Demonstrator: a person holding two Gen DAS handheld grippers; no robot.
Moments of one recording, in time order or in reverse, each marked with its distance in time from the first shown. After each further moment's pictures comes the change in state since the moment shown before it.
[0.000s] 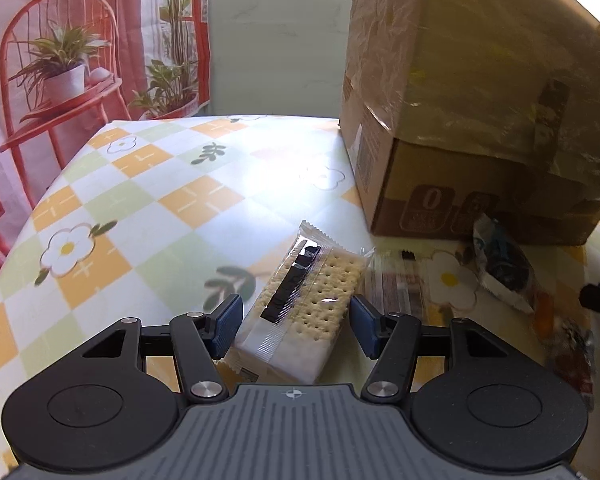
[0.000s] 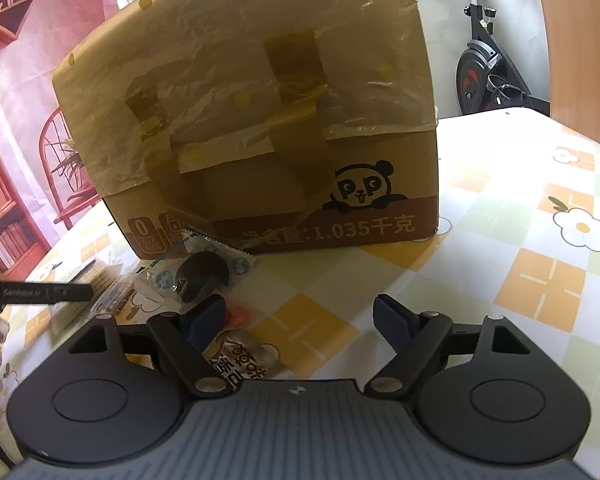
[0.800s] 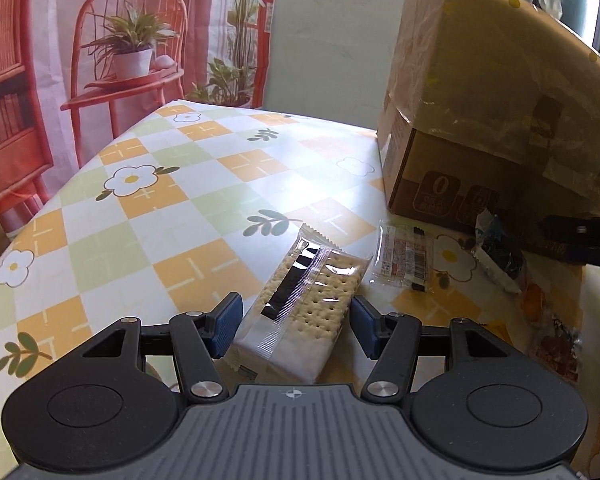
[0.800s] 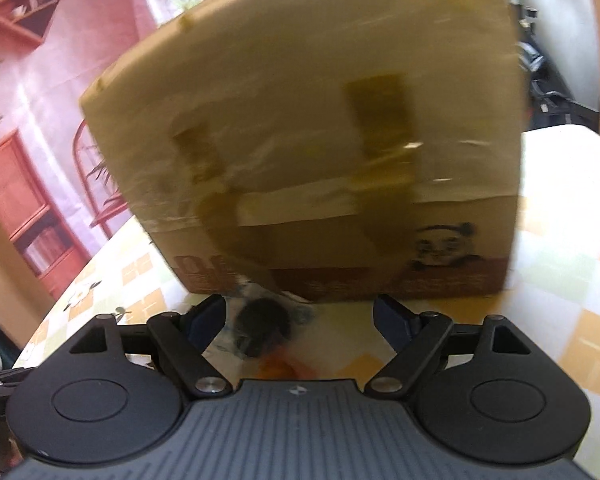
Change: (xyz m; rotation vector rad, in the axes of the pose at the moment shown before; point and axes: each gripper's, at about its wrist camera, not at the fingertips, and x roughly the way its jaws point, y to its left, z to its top) left arm -0.041 -0.005 -0.046 -0.183 -0.077 0.090; right arm 0.017 0.028 0.042 -0.025 0.032 0.125
